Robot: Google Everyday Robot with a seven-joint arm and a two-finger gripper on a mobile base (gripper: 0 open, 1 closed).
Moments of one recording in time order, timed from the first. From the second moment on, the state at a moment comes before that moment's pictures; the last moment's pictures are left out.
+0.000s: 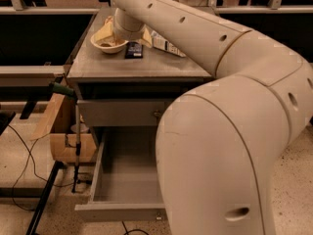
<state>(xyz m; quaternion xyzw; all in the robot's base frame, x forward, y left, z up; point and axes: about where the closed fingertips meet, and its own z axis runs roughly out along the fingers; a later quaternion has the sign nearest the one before) 0.807 0.096 0.892 -0.08 0.93 0.13 0.33</state>
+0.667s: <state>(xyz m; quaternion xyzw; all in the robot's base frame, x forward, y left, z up) 0.810 0.073 0.880 -0.06 0.93 0.10 0.34</state>
